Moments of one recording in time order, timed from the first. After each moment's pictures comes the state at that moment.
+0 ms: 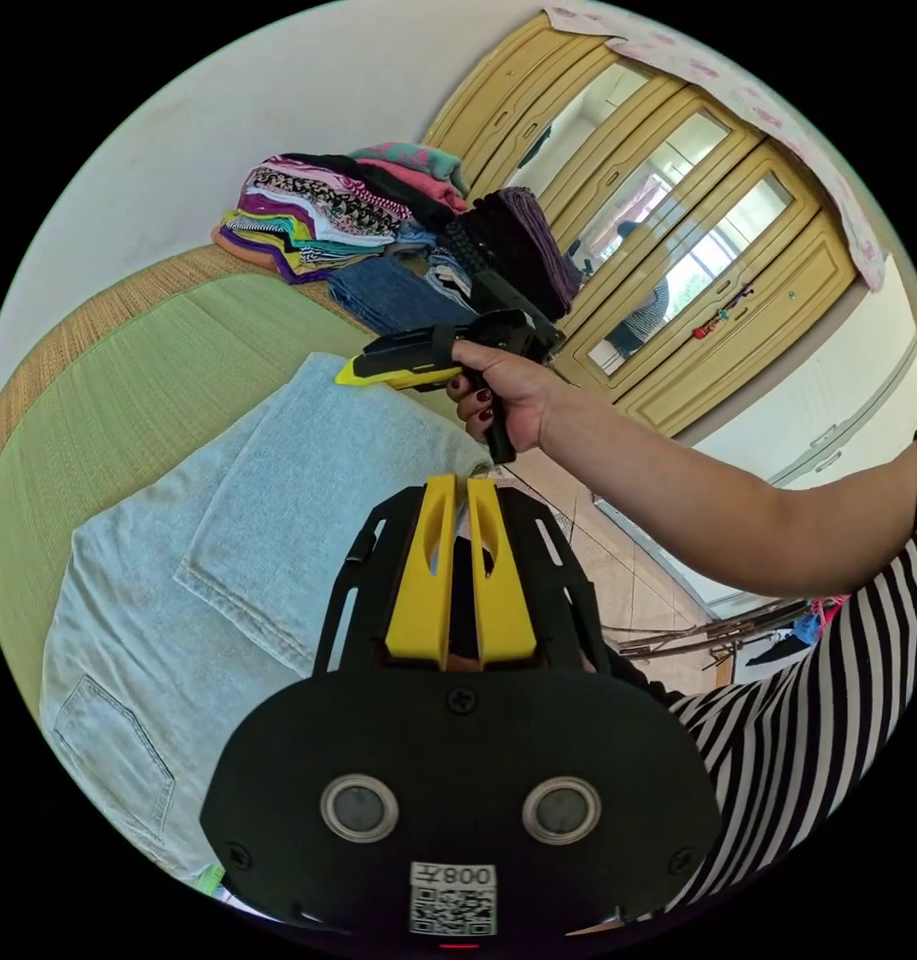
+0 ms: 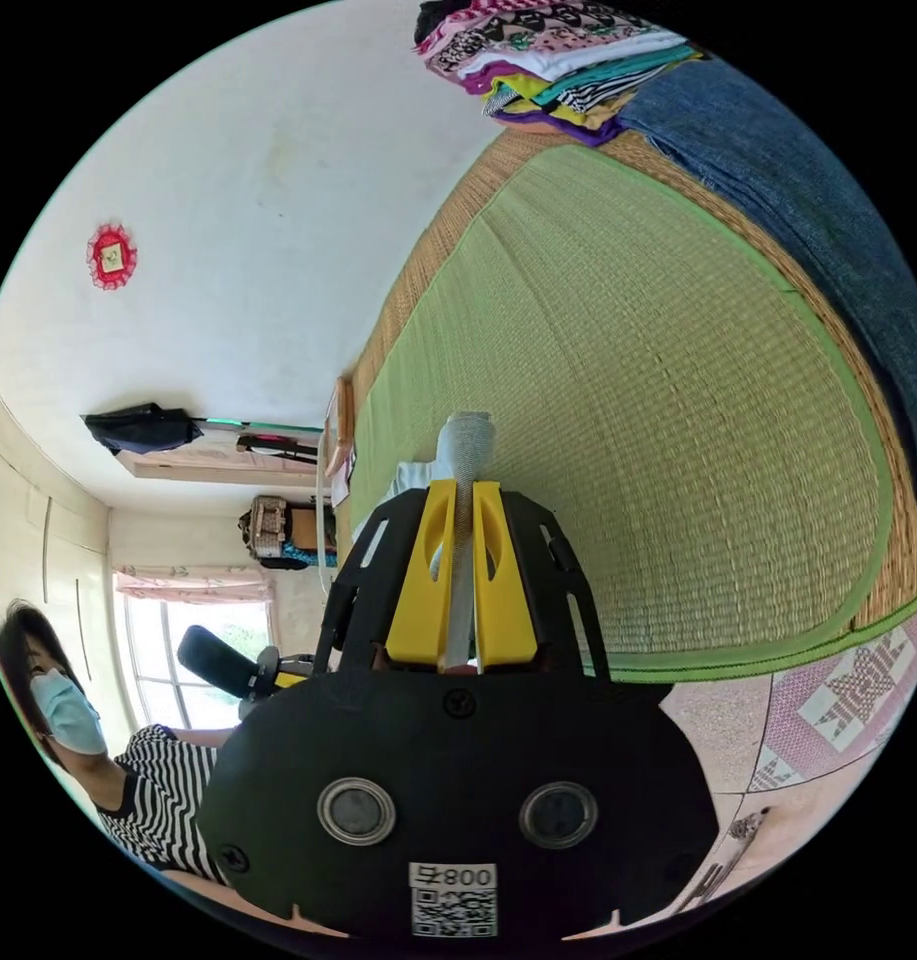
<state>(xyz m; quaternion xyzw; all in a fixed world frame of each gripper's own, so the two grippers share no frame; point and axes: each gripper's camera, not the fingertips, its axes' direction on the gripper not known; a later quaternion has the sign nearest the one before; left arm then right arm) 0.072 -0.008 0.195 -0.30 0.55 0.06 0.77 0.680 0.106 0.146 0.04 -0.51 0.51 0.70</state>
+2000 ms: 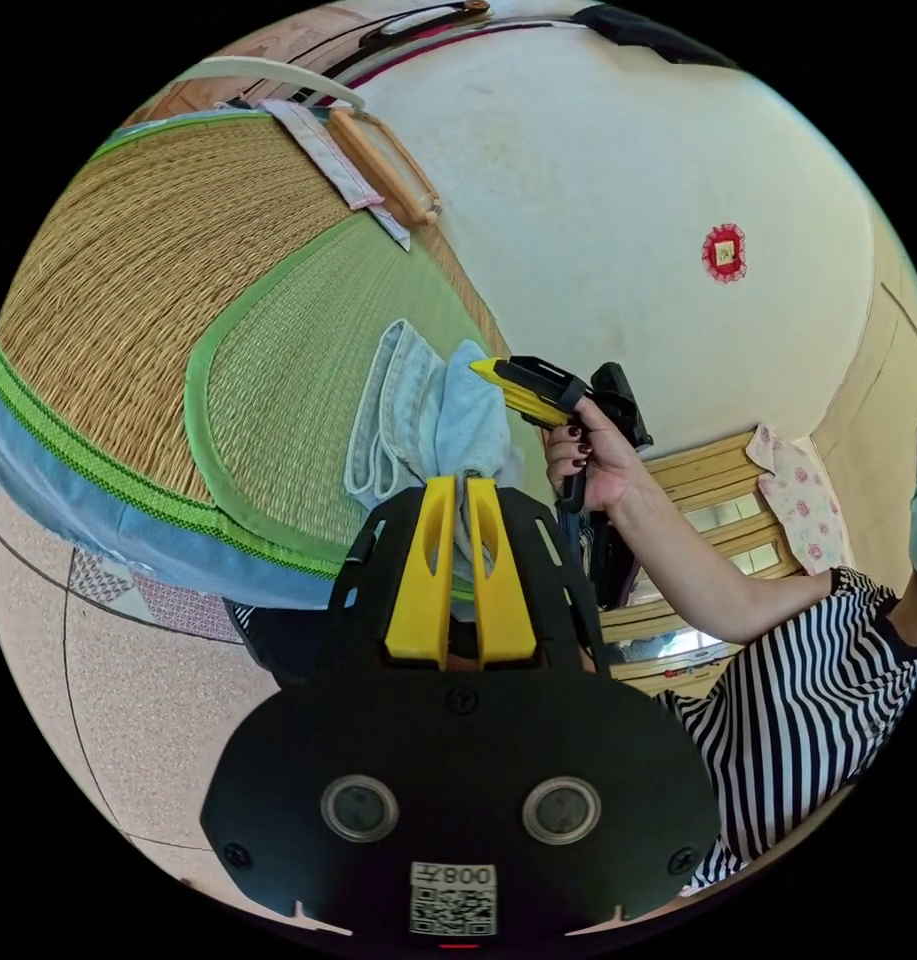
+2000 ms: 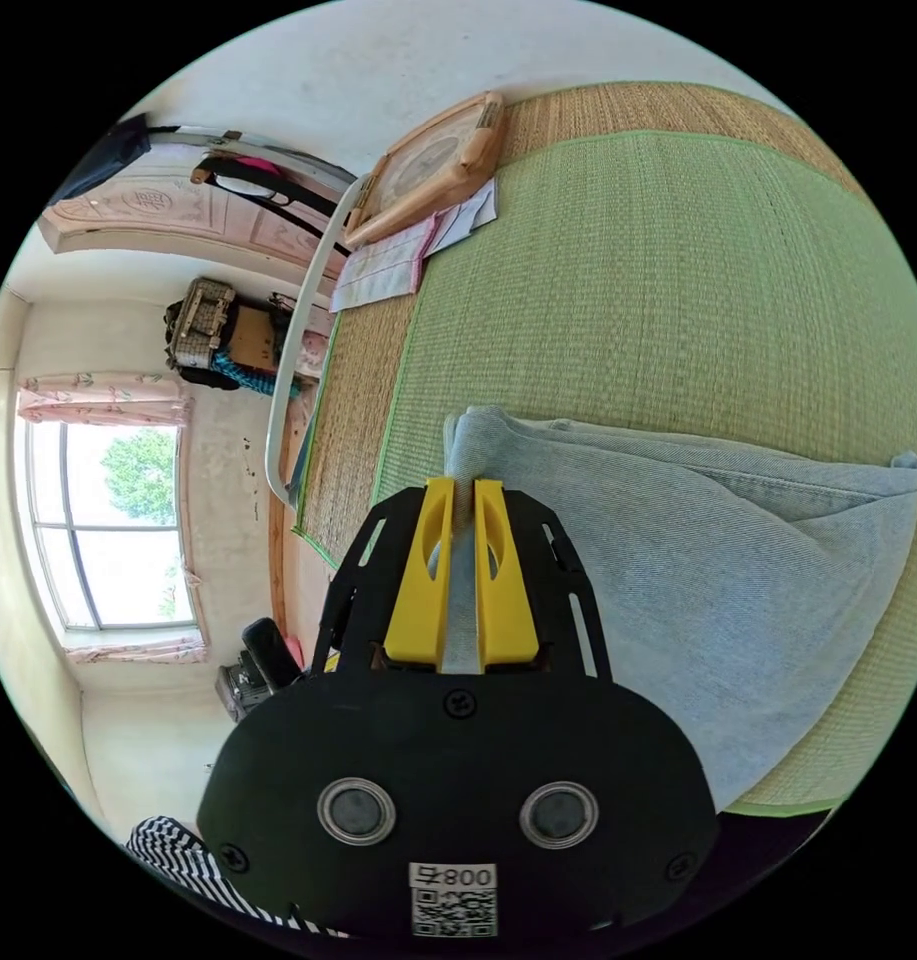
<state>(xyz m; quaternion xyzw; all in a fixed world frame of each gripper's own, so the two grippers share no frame) -0.920 0.348 0.144 -0.24 0.35 -0.47 0.78 -0.004 -0.450 0.475 -0.09 -0.50 0.25 0.82</state>
